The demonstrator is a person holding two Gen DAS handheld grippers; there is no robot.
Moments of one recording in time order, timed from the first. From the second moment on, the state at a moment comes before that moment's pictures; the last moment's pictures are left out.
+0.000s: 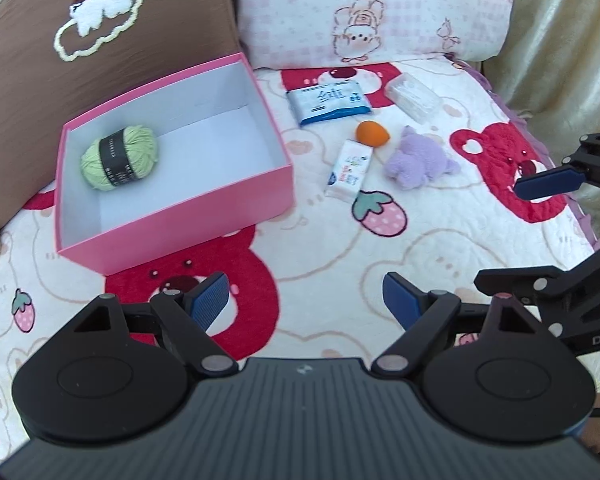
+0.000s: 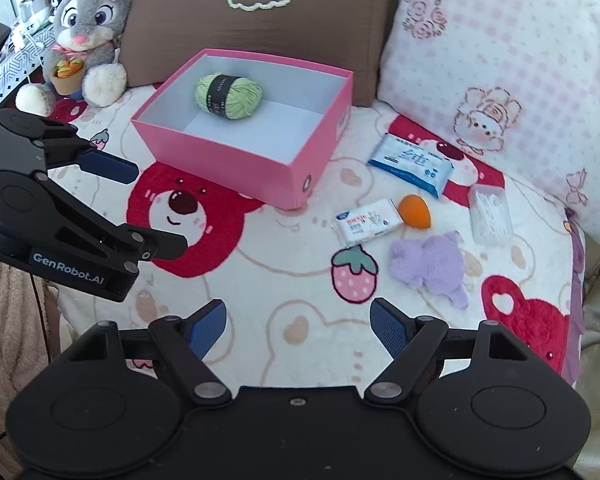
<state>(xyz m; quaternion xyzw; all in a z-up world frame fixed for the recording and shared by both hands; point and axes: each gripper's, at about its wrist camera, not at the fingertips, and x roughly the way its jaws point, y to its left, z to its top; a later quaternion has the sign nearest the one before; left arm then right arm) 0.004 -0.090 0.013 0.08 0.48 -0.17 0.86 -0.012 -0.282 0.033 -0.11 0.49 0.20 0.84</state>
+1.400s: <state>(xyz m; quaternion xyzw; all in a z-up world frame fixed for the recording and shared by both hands) 0.090 -0.126 -0.100 -0.14 0.46 -0.16 0.86 0.062 -0.303 -0.058 -0.21 0.37 0.25 0.87</state>
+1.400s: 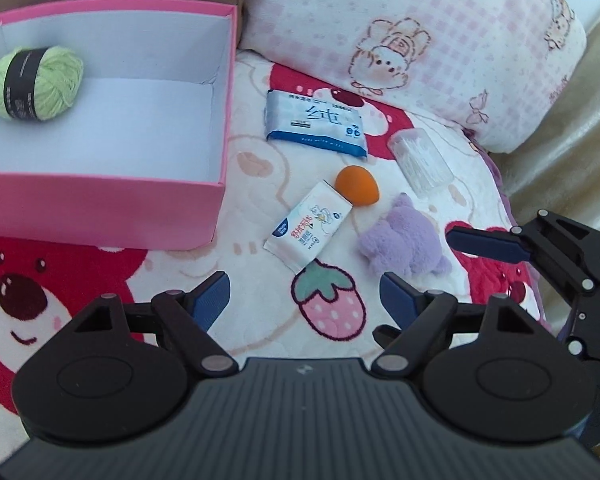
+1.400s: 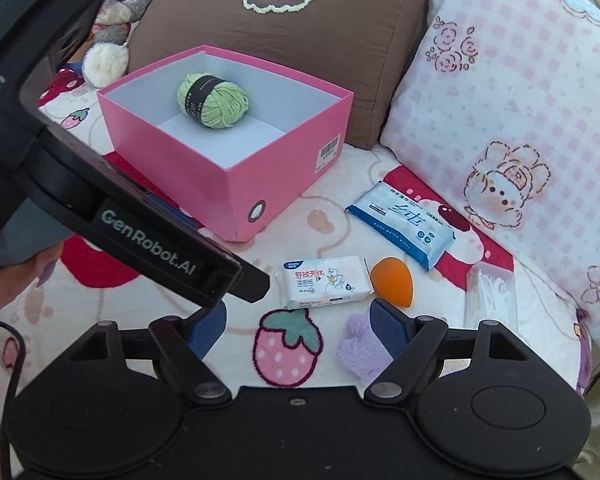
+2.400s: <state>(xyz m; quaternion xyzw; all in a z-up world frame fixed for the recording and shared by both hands) 0.128 -0.129 -0.181 -0.20 0.43 -0.13 0.87 0.138 -0.288 -0.149 -0.27 0.40 0.26 0.84</state>
